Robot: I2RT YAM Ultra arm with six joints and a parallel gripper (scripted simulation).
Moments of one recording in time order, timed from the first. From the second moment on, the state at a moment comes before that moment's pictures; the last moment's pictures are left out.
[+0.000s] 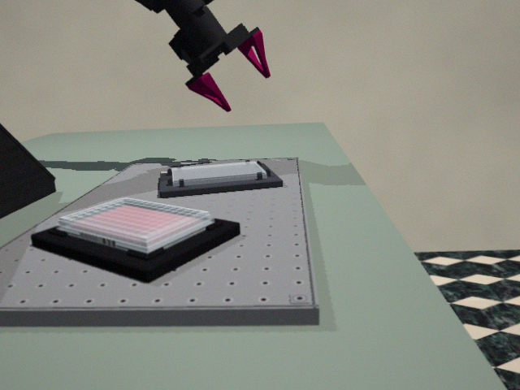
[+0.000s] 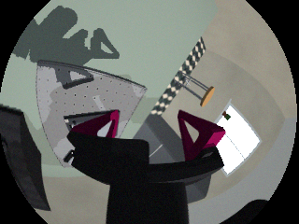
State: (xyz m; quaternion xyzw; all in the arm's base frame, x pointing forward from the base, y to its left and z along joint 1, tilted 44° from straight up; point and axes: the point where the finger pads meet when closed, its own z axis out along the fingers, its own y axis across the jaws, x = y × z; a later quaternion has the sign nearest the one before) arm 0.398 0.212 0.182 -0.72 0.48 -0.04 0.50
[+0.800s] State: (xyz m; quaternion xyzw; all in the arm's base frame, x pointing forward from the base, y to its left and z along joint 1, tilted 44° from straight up) arm 0.400 0.180 0.109 -0.58 0.71 0.16 0.37
